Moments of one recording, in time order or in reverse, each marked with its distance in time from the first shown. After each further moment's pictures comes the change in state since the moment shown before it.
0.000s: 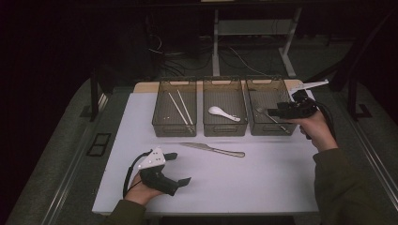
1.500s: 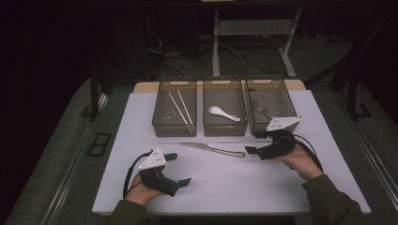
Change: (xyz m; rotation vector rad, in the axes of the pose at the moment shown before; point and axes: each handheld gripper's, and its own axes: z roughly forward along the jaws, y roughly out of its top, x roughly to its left) left arm -0.002 0.000 0.000 0.007 0.004 0.007; right arm 0.097 -0.060 0.023 0.016 0.189 -0.266
